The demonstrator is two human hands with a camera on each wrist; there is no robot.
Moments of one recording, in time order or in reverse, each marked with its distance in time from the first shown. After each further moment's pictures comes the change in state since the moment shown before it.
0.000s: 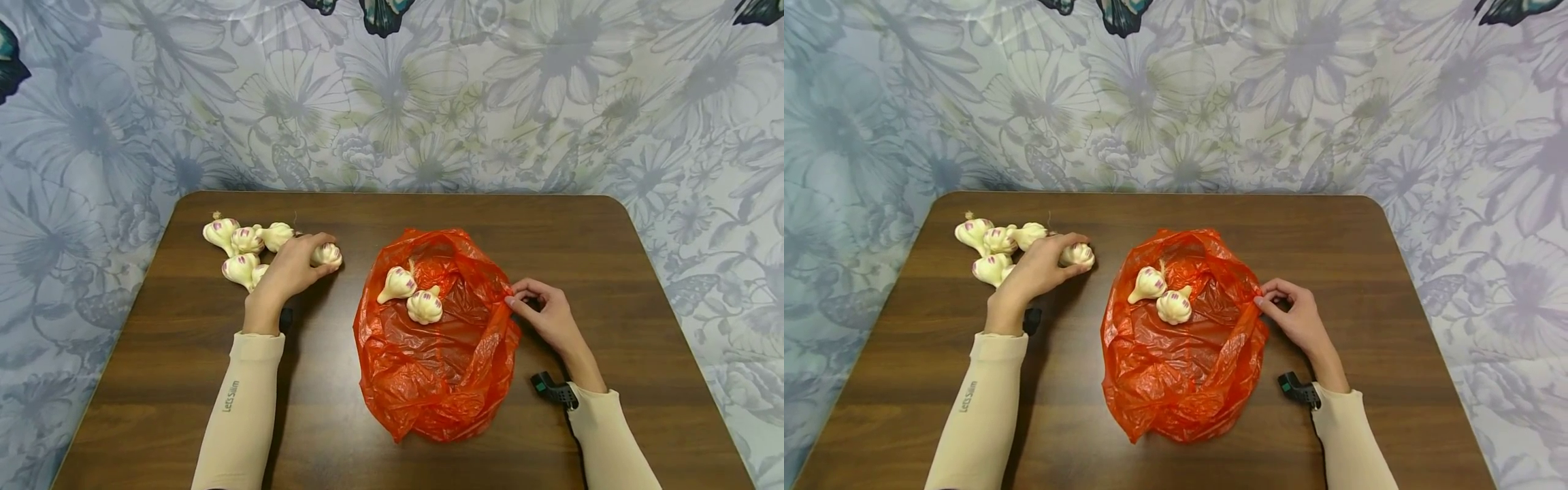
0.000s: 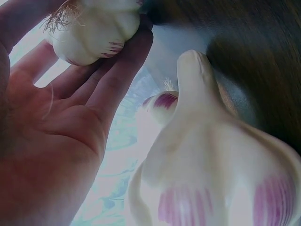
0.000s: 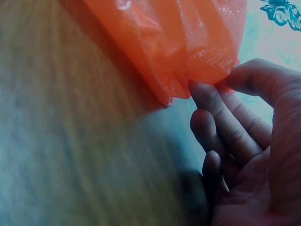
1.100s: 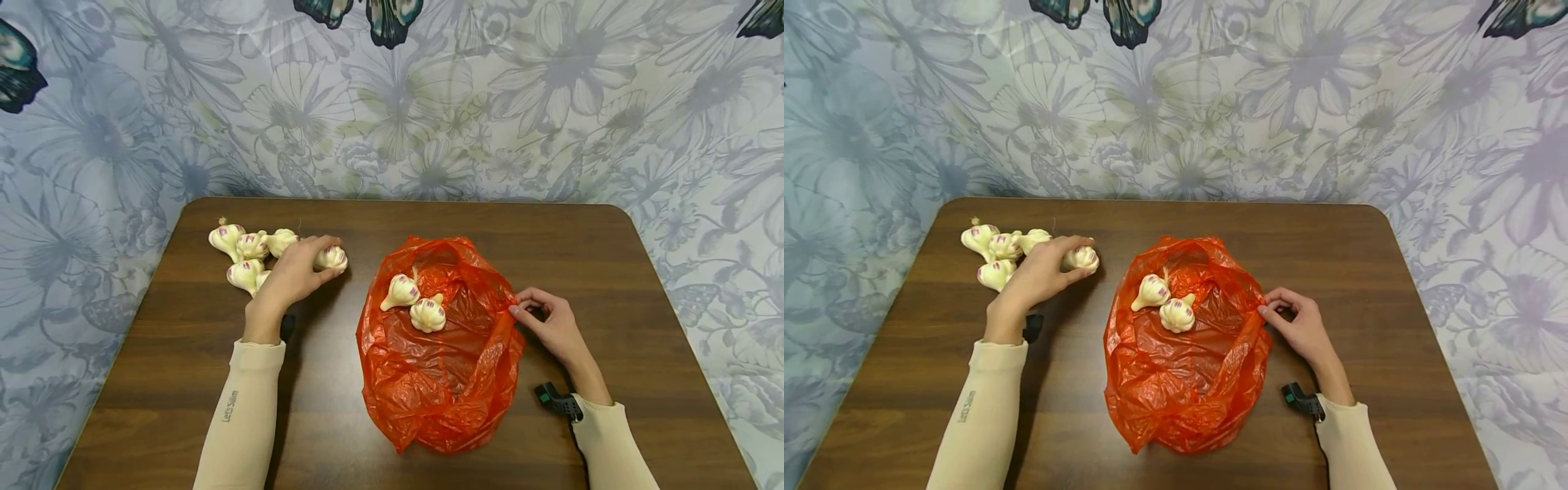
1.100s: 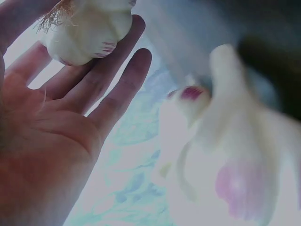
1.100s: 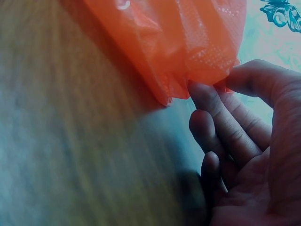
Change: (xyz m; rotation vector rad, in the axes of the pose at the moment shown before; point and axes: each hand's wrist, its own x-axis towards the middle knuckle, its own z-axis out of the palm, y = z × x) left_hand -0.007 0.009 -0.007 -0.024 0.060 0.049; right_hand -0.001 -0.002 0.001 -0.010 0.001 -0.030
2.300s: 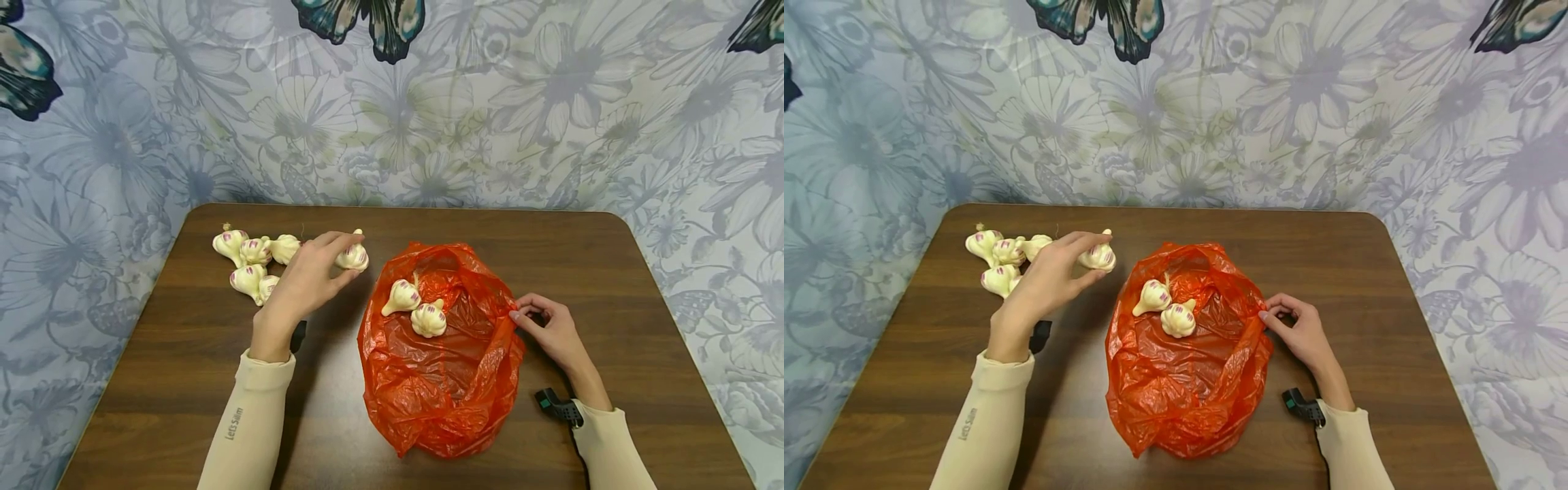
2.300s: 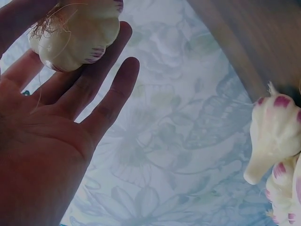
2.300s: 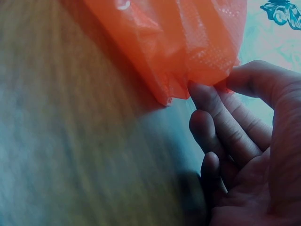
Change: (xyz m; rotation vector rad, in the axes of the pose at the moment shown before) left_hand -0.005 0.061 -0.015 0.016 0.164 0.156; right_hand 0.010 0.001 -0.010 -0.012 -0.020 0.024
